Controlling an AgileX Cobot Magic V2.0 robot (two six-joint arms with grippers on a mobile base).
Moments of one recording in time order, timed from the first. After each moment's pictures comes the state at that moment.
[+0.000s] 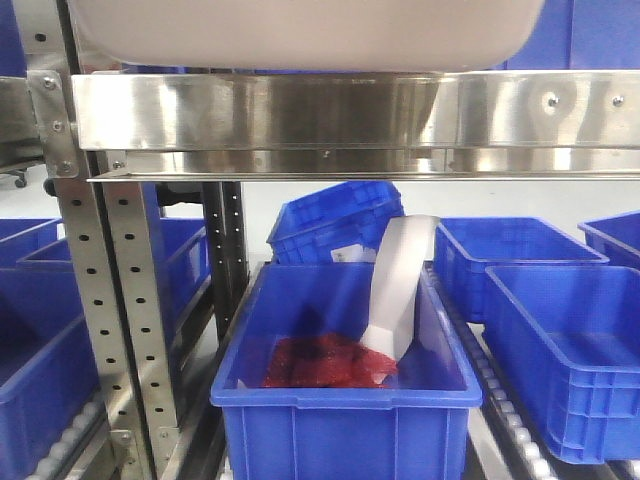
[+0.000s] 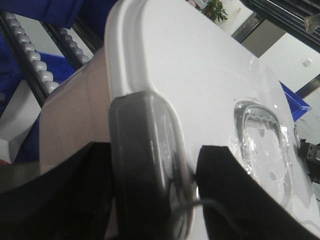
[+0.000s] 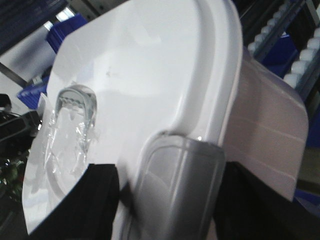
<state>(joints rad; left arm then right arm) 0.03 1.32 -1.23 -1.39 0.93 0.88 -0.13 1.27 -1.15 1.42 1.00 -0.79</state>
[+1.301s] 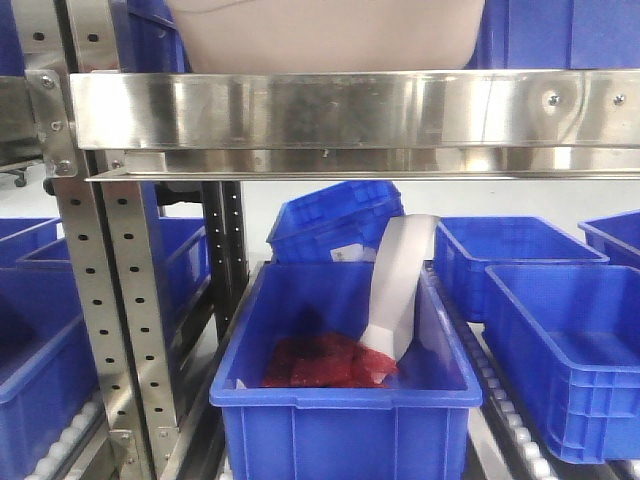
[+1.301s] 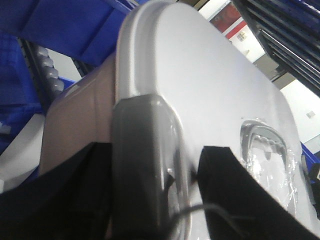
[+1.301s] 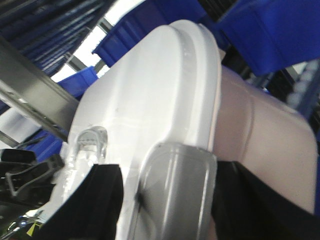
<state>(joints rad) -0.07 1.95 -1.78 -1.54 0.72 0.88 -0.08 1.89 -1.70 1.61 0.84 -0.91</state>
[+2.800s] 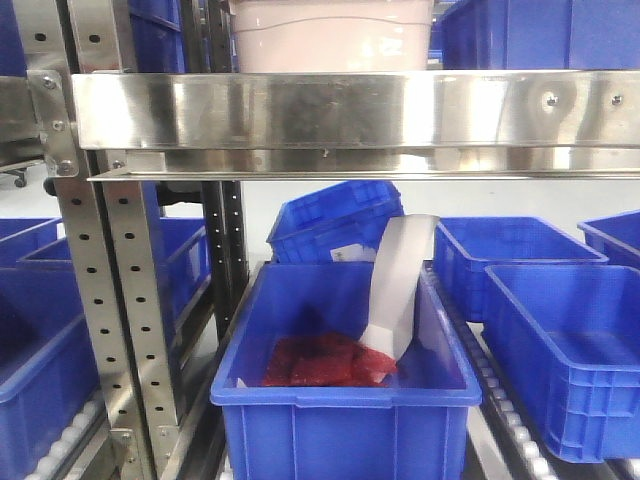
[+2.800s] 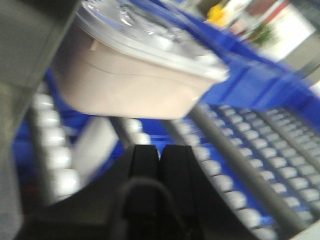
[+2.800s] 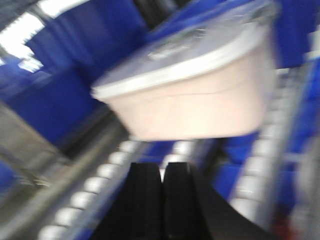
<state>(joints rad) 0.00 1.87 -1.78 -1.25 0.68 0.83 -0.13 1.84 -1.70 1.37 0.67 -0.93</state>
